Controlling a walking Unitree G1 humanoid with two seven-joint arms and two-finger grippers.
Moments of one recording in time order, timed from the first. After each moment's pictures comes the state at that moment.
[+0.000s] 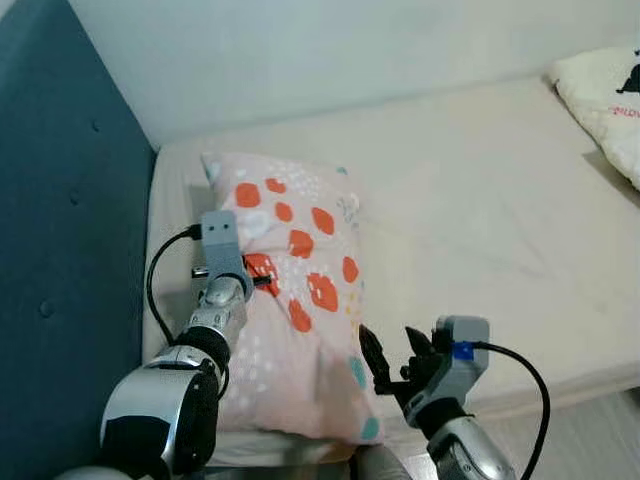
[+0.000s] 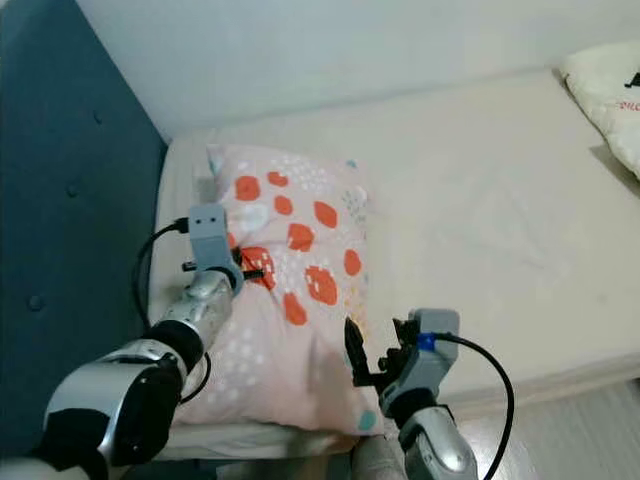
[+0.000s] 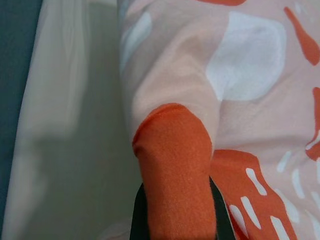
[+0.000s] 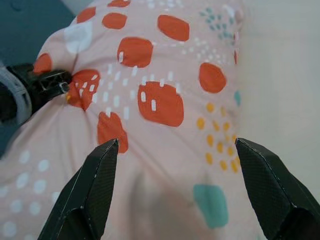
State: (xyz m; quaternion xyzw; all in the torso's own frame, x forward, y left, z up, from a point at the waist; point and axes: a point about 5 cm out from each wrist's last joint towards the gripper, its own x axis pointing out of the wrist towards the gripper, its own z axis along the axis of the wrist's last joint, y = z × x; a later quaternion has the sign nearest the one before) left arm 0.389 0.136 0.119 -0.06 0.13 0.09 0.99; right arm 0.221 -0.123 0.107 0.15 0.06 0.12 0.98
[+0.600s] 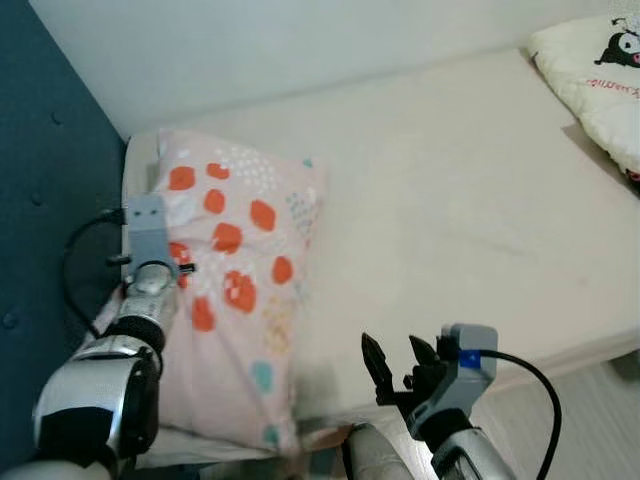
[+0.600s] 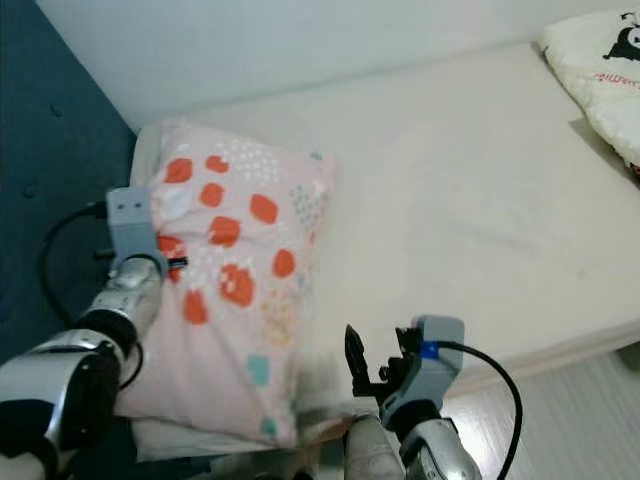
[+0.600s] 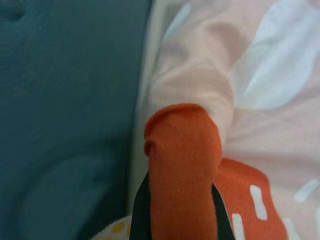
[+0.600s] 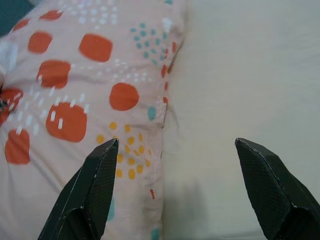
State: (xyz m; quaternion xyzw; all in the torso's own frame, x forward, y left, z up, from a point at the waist) left arm 0.373 0.255 0.126 0.04 0.12 0.26 0.96; right arm 0.210 -0.122 0.117 0.15 0.06 0.11 0.98
